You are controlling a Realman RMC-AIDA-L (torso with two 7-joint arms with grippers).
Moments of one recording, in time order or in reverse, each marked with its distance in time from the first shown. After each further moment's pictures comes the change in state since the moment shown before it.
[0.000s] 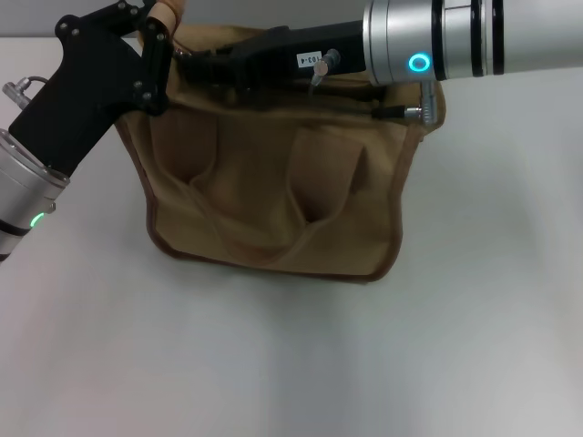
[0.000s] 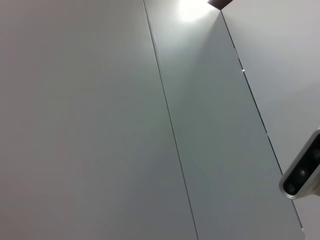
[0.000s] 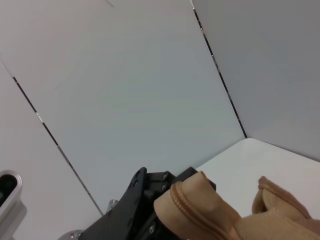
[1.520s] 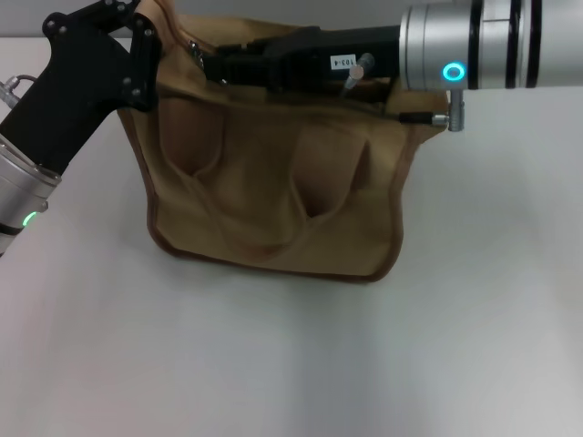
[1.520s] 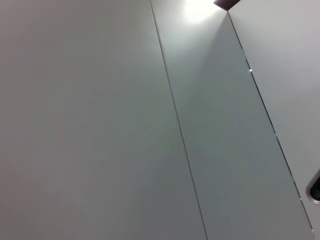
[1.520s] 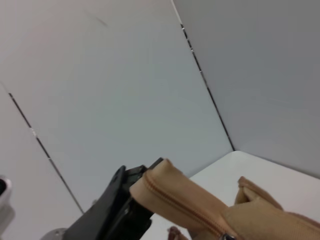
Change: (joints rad) left arm 0.007 0.001 -0.015 0.005 -0.005 0.006 0.002; right arm -0.061 0.001 0.063 -0.008 0.006 -0.033 -0.065
